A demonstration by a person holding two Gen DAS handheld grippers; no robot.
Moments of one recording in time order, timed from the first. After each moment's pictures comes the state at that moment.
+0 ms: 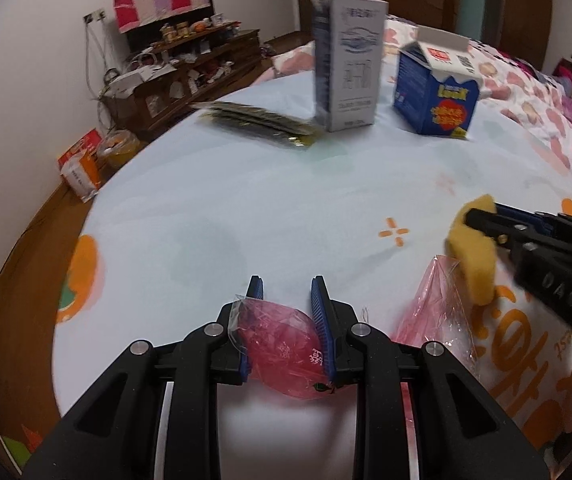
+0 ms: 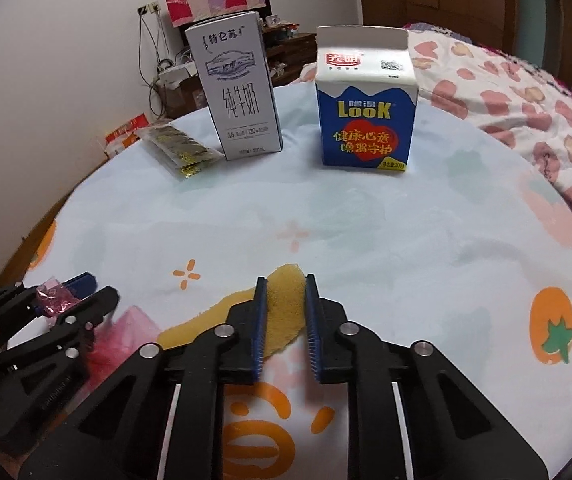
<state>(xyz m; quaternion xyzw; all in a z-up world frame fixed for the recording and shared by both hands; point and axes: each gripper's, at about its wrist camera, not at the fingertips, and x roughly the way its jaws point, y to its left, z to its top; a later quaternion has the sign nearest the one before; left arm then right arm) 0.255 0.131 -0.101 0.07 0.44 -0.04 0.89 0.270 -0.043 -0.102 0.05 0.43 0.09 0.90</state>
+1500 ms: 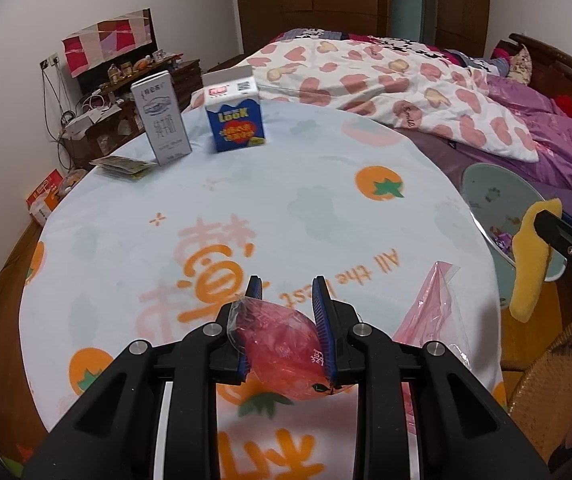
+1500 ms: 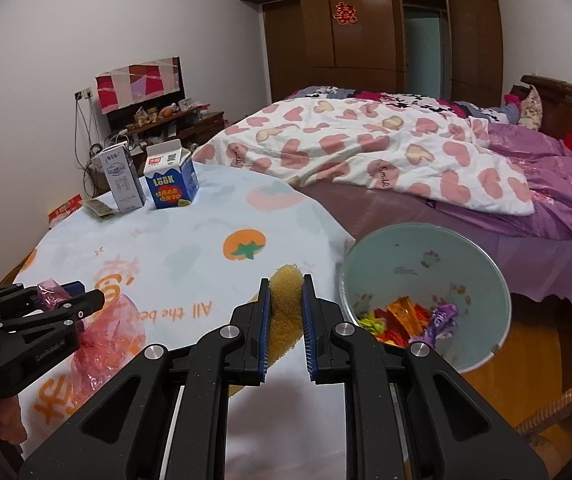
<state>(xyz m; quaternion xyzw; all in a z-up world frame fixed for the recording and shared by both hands) 0.120 -0.041 -0.051 0.10 0.41 -0.13 0.90 0.047 -0.225 -0.031 0.07 0.30 -0.07 0.95</state>
